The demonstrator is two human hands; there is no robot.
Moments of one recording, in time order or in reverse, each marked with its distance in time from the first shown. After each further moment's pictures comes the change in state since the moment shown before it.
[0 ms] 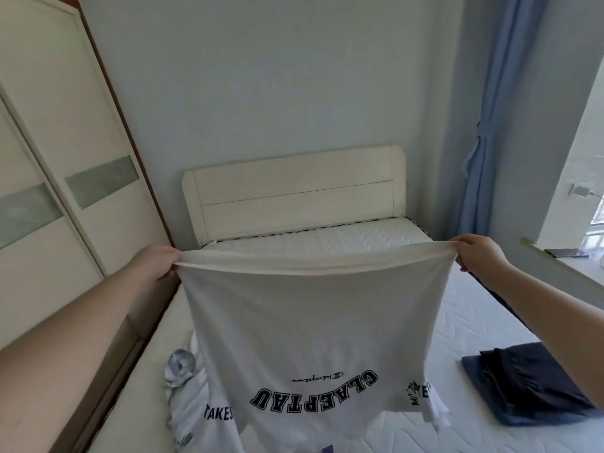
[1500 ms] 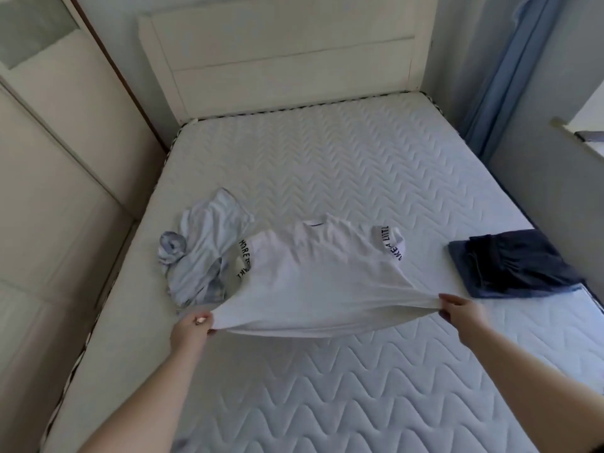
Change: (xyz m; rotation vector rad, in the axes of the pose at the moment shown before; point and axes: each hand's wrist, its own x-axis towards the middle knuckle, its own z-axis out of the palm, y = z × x) left_hand -0.168 -0.298 0.216 -0.206 0.041 -0.541; right_hand -0.136 0.312 0.067 0.224 -0.068 0.720
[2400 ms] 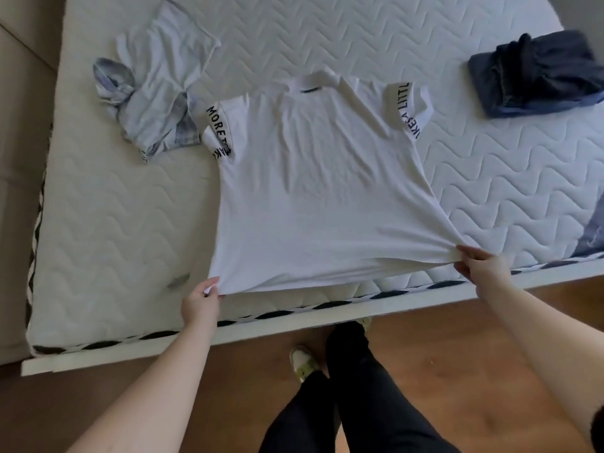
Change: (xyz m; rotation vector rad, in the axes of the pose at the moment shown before) left_hand -0.074 -0.333 -0.052 0.085 -0.071 -0.155; right_hand -0.106 0.305 -0.070 -0.040 0.171 0.164
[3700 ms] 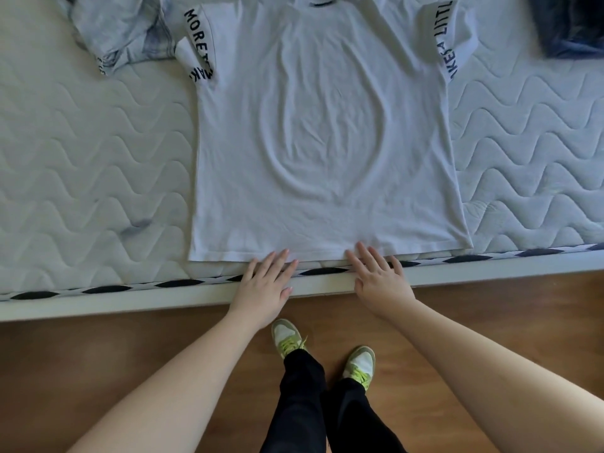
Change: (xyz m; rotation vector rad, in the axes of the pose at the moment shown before) left_hand -0.050 -0.110 0.113 1.427 -0.519 0.954; right_hand -0.047 0.166 0.114 -1.659 -0.568 -0.781
